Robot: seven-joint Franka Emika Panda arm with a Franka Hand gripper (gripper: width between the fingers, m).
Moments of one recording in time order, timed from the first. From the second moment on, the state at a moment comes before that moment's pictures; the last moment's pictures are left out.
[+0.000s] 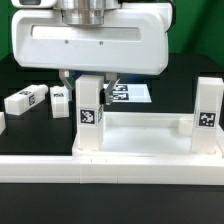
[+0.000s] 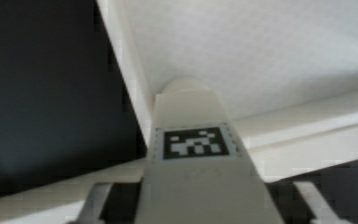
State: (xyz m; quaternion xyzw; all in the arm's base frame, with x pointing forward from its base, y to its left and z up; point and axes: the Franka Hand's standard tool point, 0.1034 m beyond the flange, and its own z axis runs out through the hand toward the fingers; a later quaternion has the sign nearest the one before) arm 0.619 -0.059 0.096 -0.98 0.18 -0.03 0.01
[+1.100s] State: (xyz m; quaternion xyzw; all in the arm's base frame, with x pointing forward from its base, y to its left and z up) arm 0.593 -0.032 0.129 -0.96 0.26 -0.03 0.03
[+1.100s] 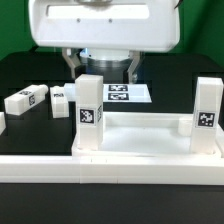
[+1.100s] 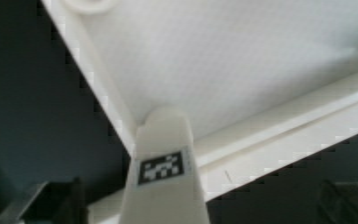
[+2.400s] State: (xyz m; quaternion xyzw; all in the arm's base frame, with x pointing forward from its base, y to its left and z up) arm 0.572 -0.018 0.127 -0.94 0.33 -0.01 0.04
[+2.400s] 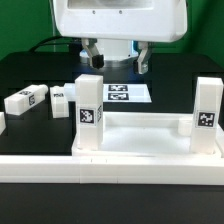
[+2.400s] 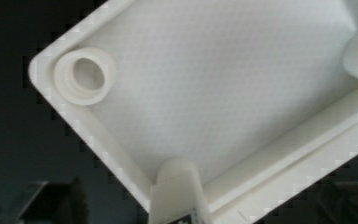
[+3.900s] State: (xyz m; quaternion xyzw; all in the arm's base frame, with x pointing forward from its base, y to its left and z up) arm 0.535 0.006 0.084 -0.73 0.68 0.03 0.04
